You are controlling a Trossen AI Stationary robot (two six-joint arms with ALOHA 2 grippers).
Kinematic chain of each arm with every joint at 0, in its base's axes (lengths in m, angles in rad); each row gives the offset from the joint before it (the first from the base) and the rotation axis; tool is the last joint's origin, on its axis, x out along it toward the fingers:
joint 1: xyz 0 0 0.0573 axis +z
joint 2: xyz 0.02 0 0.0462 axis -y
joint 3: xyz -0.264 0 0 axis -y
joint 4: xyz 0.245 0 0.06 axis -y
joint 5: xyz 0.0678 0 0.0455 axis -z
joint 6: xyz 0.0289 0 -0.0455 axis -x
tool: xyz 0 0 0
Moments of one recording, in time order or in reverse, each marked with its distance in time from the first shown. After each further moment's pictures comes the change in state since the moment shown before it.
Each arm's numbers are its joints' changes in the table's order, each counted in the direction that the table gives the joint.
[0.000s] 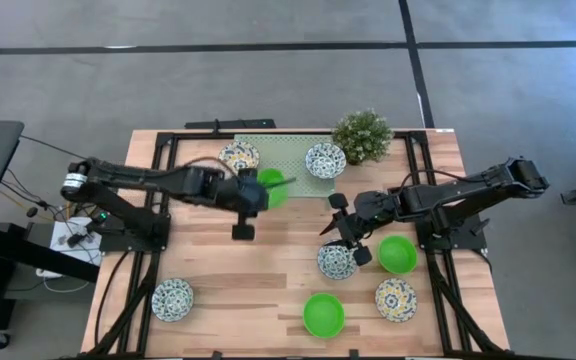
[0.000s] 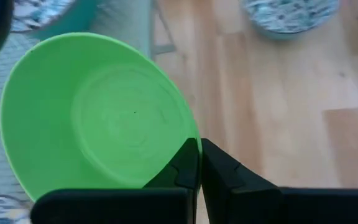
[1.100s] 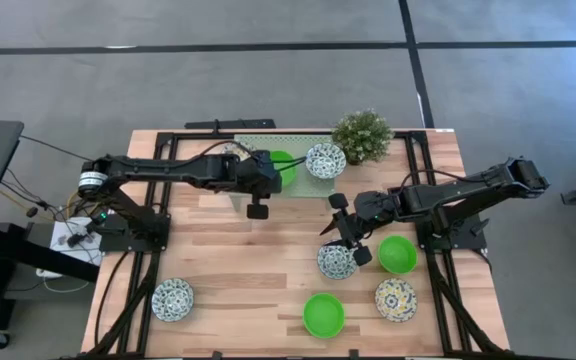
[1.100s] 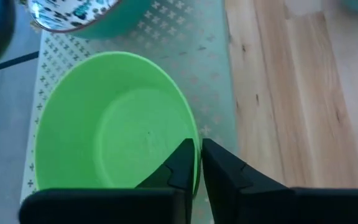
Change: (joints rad) left arm 0.160 -0.125 0.000 0.148 -0.025 -0.199; right arm 0.000 0.000 0.000 -0.001 0.000 0.008
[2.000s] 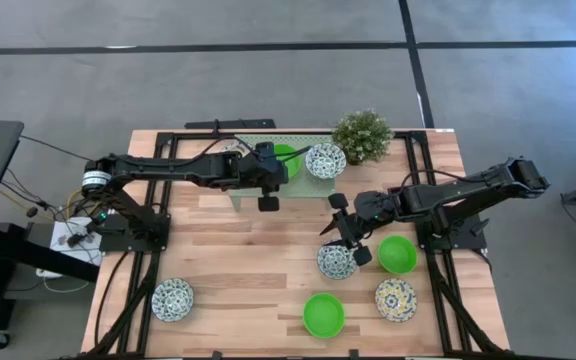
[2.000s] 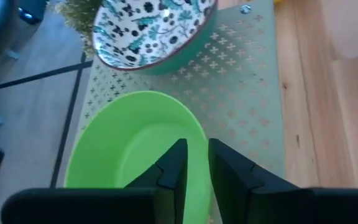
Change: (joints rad) left arm 0.019 -0.027 -0.002 0.172 -0.072 0.003; right arm 0.000 0.000 0.000 0.005 0.000 0.002
